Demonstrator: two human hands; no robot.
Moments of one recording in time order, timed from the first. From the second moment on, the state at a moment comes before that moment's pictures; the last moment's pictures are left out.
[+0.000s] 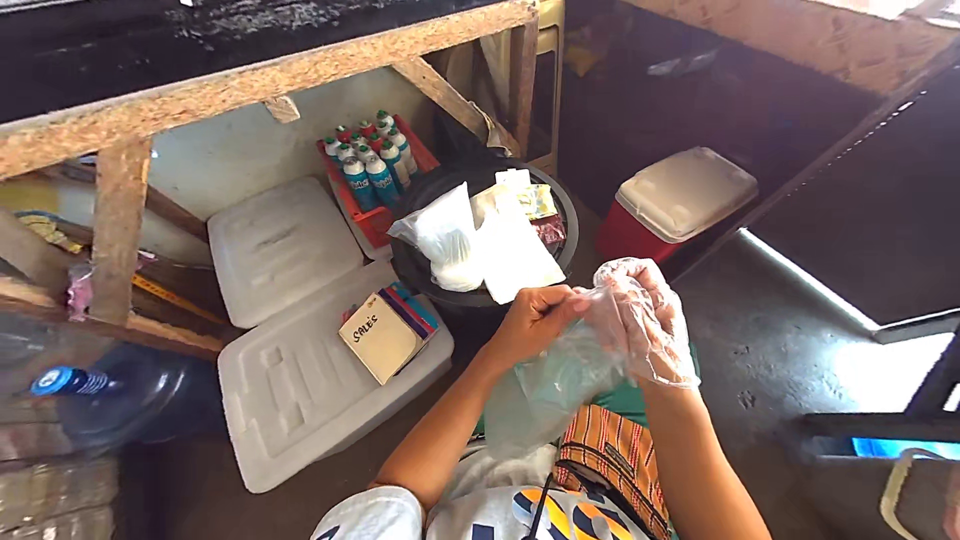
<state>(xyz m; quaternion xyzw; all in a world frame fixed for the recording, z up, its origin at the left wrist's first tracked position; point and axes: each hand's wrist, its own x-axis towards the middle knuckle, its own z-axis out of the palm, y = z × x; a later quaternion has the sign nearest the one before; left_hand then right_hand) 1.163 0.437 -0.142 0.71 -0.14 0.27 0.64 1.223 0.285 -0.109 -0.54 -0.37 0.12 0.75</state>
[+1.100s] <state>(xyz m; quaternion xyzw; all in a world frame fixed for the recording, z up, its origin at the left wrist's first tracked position) 1.188 0.604 -0.279 0.75 0.44 0.28 0.42 1.311 0.519 -0.235 -0.74 -0.15 0.31 0.58</state>
